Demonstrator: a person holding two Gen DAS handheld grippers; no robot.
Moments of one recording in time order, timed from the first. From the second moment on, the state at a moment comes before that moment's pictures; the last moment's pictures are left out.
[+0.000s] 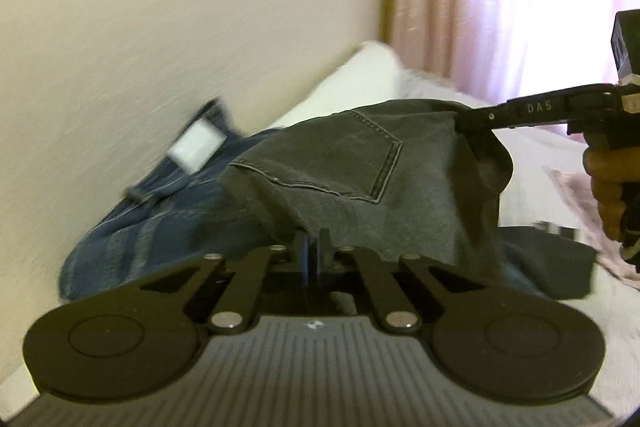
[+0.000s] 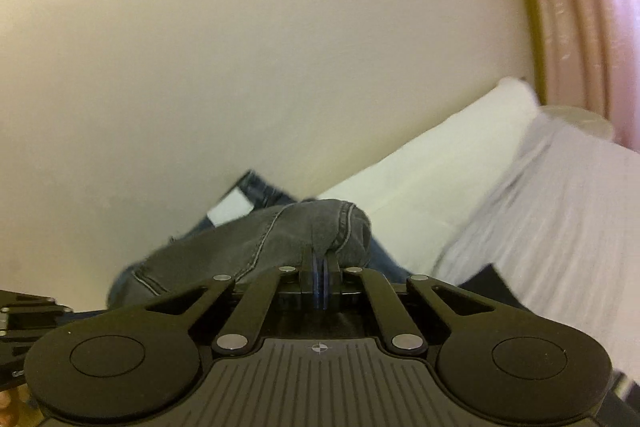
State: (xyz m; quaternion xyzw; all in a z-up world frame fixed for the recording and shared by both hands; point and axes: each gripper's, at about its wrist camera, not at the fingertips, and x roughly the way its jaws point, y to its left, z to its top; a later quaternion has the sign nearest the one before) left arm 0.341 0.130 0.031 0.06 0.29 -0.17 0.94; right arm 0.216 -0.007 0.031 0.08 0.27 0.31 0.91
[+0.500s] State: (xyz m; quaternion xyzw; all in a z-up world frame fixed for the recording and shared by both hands) left arm 0.070 -0.148 0.026 0.18 0.27 -0.47 0.82; right arm -0.108 -0.384 -0.017 0.25 0.28 0.00 0.93
